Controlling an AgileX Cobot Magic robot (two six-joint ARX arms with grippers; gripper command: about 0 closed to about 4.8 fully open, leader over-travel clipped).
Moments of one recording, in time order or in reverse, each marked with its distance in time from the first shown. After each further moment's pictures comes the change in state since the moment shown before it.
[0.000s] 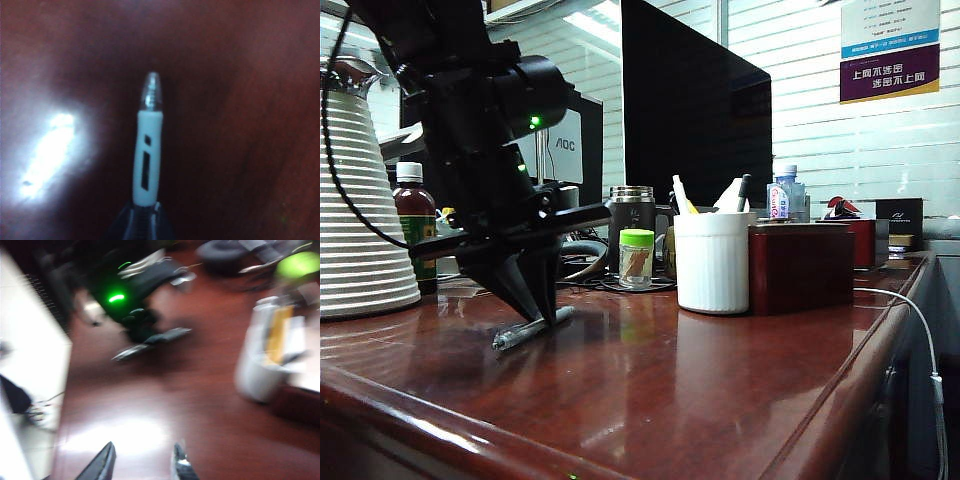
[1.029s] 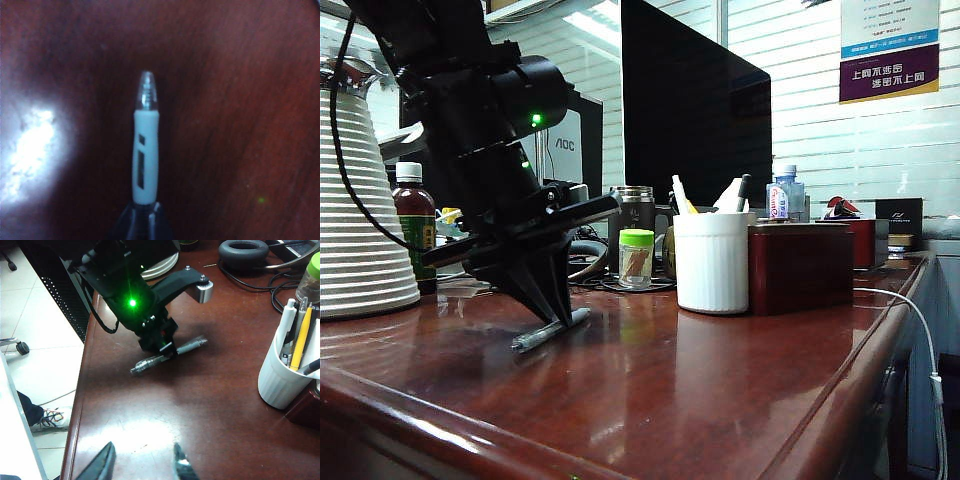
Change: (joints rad) left arm 0.000 0.000 -0.002 0.011 0.090 0.026; right arm 0.000 0.020 0.004 0.015 -0.031 0.010
